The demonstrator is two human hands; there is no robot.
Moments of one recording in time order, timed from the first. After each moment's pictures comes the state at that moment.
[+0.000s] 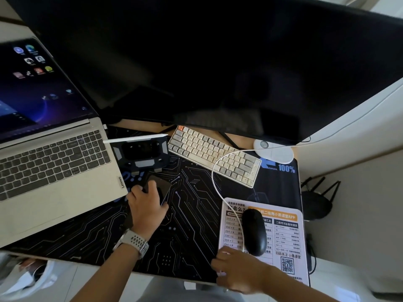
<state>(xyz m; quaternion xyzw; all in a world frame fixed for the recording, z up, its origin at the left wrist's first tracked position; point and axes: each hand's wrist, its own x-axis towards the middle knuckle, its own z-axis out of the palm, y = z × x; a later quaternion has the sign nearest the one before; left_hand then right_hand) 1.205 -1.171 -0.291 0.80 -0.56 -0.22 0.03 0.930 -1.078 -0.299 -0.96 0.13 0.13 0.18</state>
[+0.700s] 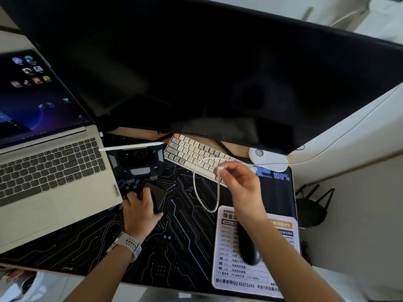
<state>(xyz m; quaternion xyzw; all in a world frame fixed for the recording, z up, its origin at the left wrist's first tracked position) 1.215 -1.176 -0.306 0.79 -0.58 -0.21 -0.02 0.983 -1.208 -0.171 -0.47 0.47 -0.50 0.55</state>
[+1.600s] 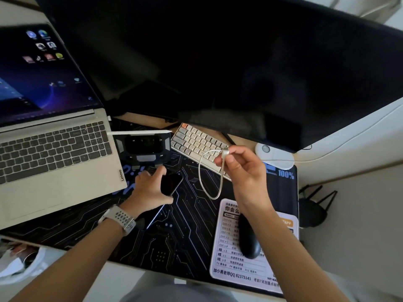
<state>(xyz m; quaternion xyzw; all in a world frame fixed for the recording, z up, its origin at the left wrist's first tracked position) 1.223 -1.205 -0.265 0.69 -0.62 -0.36 0.04 0.993 -1.217 -0.164 -0.45 0.41 -0.54 0.59</state>
